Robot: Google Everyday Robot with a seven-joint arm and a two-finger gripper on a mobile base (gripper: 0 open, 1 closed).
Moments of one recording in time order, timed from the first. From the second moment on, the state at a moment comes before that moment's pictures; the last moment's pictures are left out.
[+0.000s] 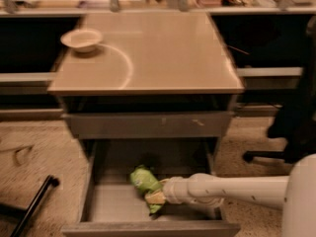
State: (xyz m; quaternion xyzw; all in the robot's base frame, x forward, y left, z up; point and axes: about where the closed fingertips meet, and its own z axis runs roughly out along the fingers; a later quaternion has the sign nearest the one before) arm 0.516 0.007 0.368 -0.40 0.83 0.24 0.32
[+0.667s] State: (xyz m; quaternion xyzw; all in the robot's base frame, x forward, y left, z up) arm 0.516 0.007 0.368 -0.40 0.83 0.24 0.32
